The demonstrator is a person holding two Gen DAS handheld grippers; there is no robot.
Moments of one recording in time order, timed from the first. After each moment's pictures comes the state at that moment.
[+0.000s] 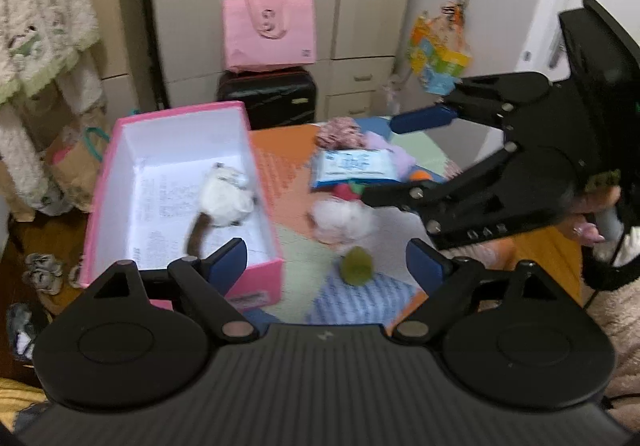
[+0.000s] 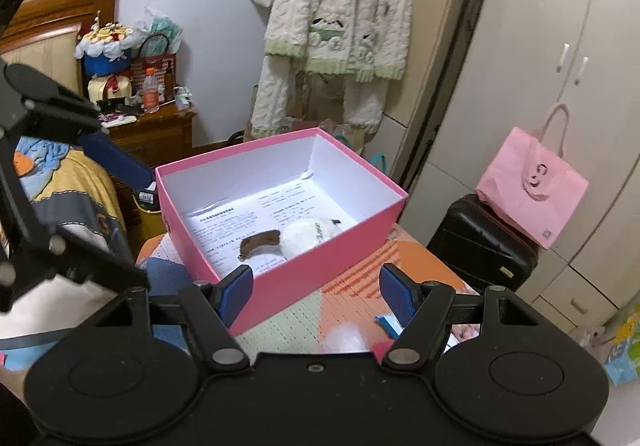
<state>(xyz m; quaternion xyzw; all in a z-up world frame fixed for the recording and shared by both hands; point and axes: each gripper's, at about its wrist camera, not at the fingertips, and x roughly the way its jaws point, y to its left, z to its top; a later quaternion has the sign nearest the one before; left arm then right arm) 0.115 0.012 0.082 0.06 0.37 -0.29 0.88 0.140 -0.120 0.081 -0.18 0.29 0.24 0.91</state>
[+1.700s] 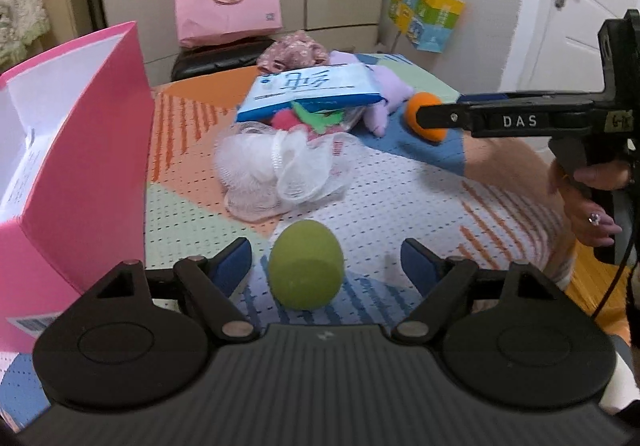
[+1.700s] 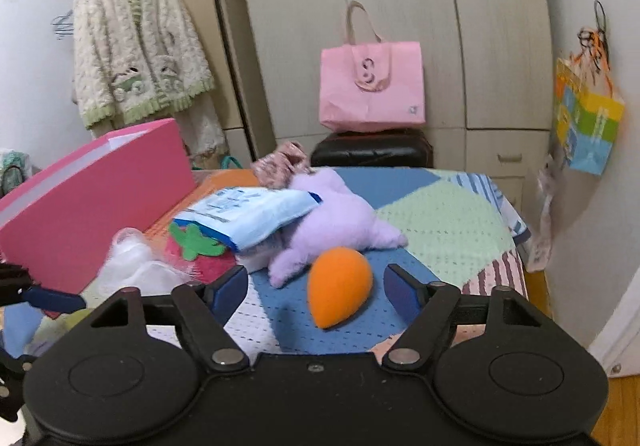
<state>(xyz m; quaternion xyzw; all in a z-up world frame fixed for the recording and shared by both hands) 0.155 -0.094 -0.094 0.10 0.34 -0.29 0.89 0.161 -0.302 -0.107 0.08 0.25 0.05 0.96</state>
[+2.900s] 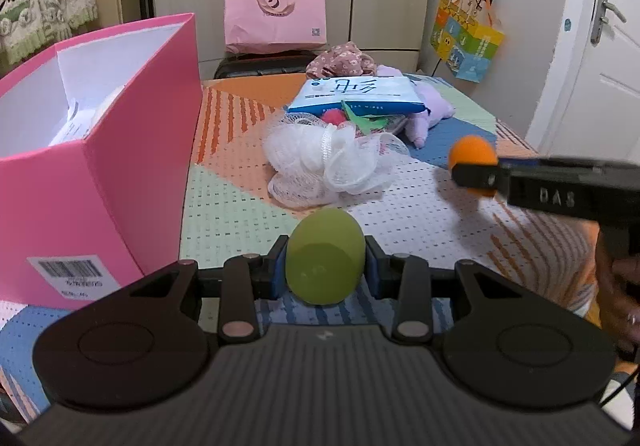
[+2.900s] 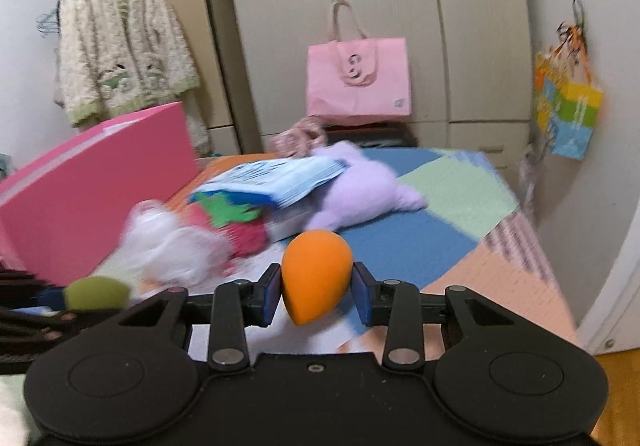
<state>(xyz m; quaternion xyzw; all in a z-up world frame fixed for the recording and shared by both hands) 0.144 -0.073 -0.101 0.05 0.32 -0.24 0.91 0.121 -0.252 -0.116 0.09 0.25 0.03 0.96</state>
